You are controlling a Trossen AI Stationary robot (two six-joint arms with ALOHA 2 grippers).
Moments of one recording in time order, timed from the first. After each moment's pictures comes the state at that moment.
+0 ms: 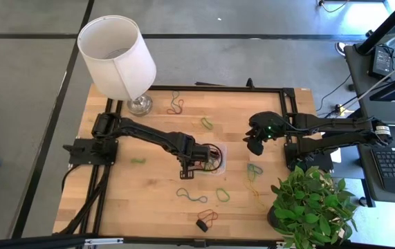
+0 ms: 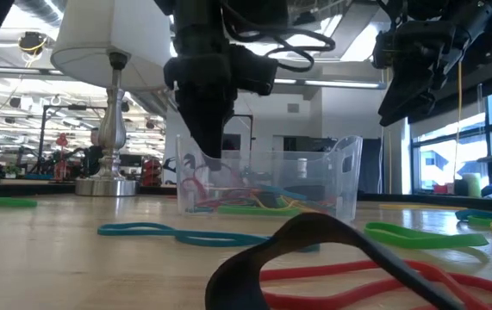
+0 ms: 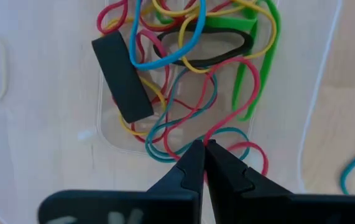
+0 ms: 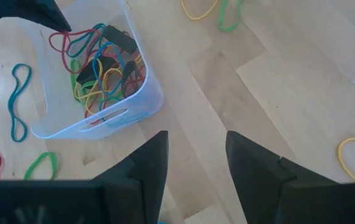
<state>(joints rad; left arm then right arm) -0.12 1.97 1.49 -0.89 -0.08 -0.18 -0.13 0.95 0.68 -0.59 0.02 0.43</state>
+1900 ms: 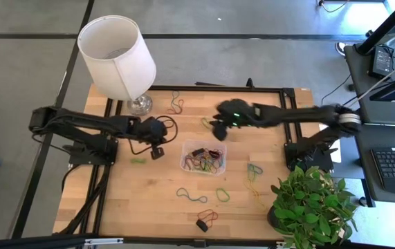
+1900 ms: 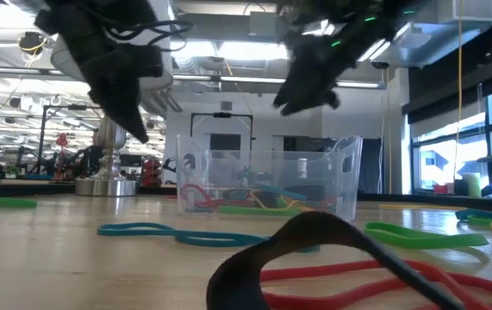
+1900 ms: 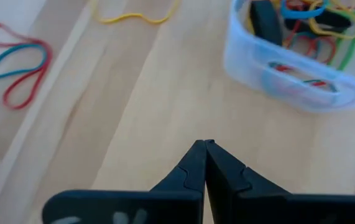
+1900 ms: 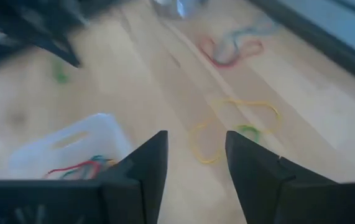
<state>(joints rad) 0.08 1.17 0.68 -0.48 -0.13 -0.25 -0.20 1.48 1.00 -0.19 0.11 0.34</state>
